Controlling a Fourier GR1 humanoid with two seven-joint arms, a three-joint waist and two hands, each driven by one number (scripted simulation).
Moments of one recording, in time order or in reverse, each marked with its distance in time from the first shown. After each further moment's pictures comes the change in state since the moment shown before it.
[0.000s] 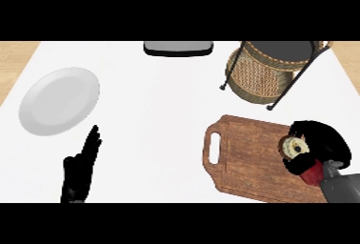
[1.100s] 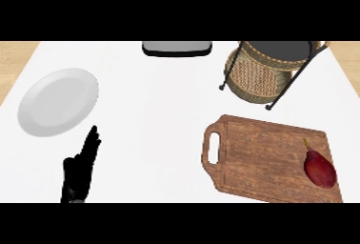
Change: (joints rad) left arm -0.007 -0.010 0.025 0.039 -0.003 -0.011 -0.044; right arm -0.109 -0.199 -0.551 -0.646 -0.474 0.138 0.245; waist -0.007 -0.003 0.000
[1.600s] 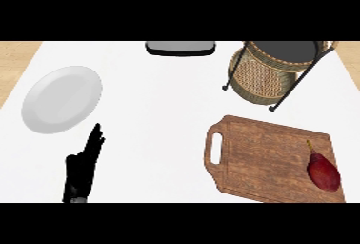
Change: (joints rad) left arm -0.011 -0.011 -0.006 -0.017 -0.010 -0.017 0.028; right arm -0.307 -0.058 0.090 0.220 0.040 -0.015 0.107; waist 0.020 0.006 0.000
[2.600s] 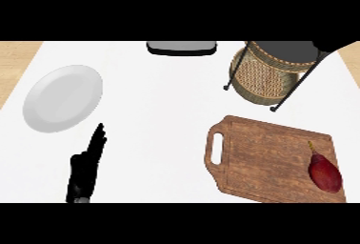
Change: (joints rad) left arm 0.002 -0.021 -0.007 -0.013 -0.035 0.003 0.018; right arm -0.348 0.152 0.213 0.749 0.255 -0.234 -0.299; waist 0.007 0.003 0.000
